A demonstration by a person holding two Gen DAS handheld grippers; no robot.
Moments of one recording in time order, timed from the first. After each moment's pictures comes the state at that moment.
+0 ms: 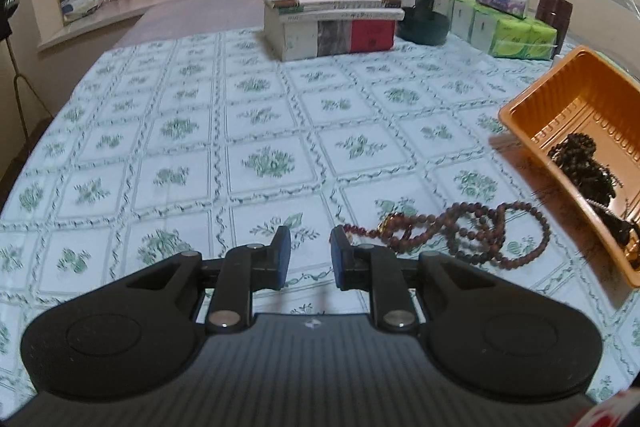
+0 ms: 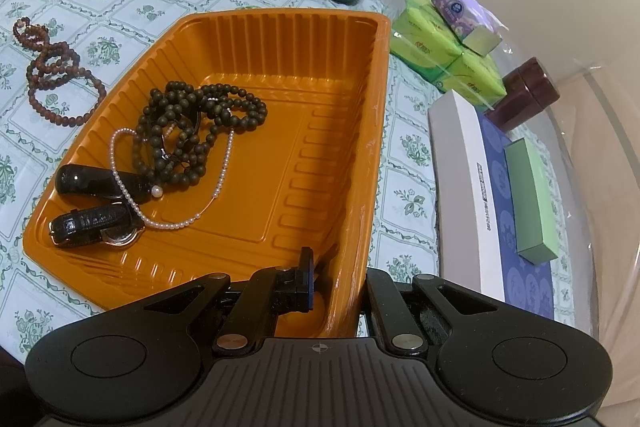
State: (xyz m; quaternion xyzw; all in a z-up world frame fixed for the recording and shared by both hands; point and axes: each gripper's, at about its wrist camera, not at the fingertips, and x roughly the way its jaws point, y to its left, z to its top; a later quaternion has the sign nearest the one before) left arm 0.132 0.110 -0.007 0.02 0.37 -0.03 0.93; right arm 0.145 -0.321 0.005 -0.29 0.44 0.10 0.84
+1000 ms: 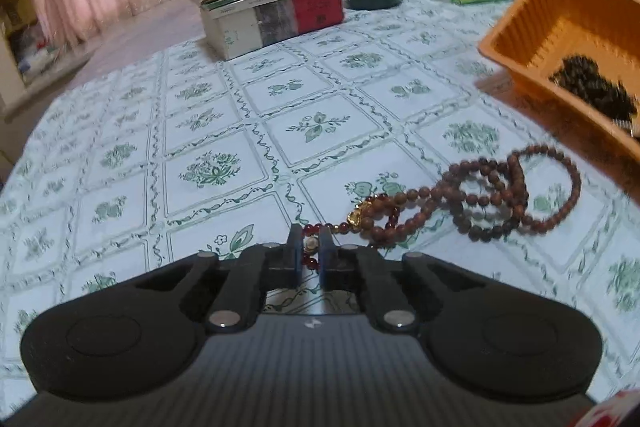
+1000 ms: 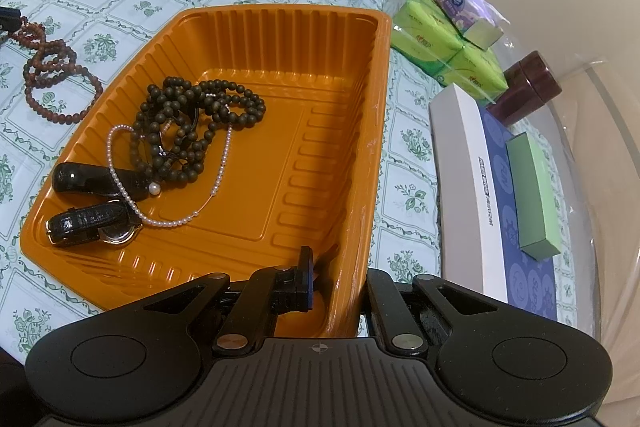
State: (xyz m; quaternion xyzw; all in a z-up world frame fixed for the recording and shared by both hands) left arm 0.162 0.070 -0.061 0.13 0.35 -0.08 0.92; right arm 0.147 -0.322 0.002 -0.29 0.45 0.09 0.84
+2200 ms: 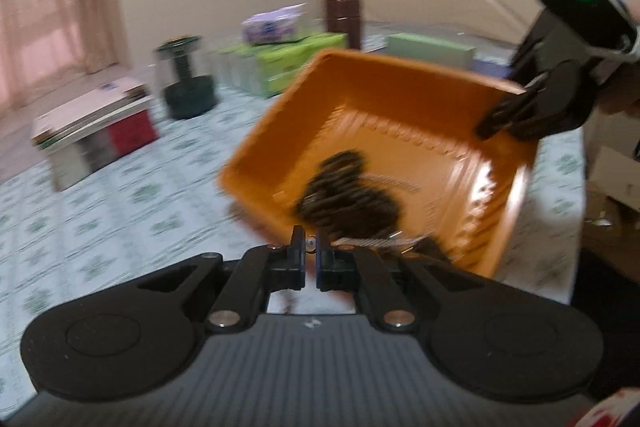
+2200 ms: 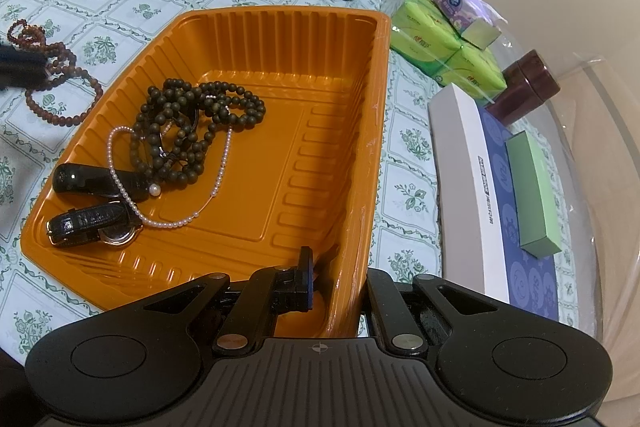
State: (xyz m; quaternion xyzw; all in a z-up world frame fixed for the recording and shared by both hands) left arm 0.106 -0.107 0.003 0.12 0.26 -0.28 0.92; right arm 0.147 -0.325 0.004 -0.28 0.45 0.09 0.84
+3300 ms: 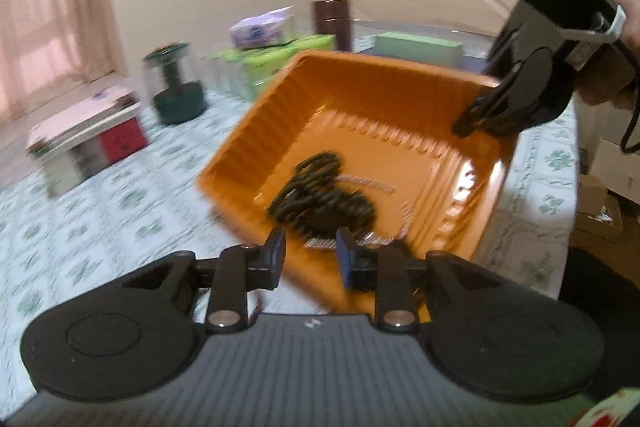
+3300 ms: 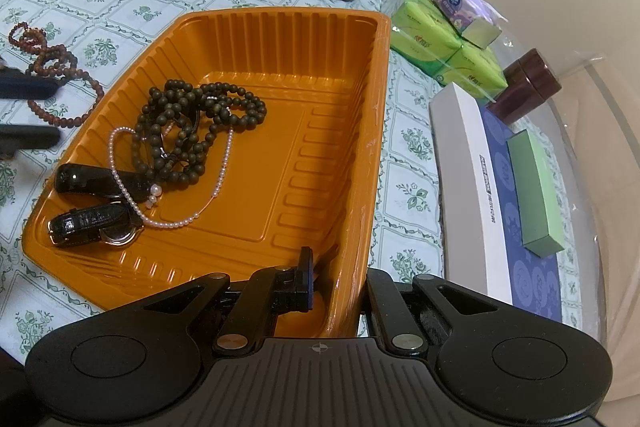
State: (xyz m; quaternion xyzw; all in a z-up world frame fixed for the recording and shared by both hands) left arm 0.085 -0.114 -0.005 0.13 0.26 -0.25 0.92; right arm 0.147 -0.325 0.003 -0.28 0.45 0.10 0.84
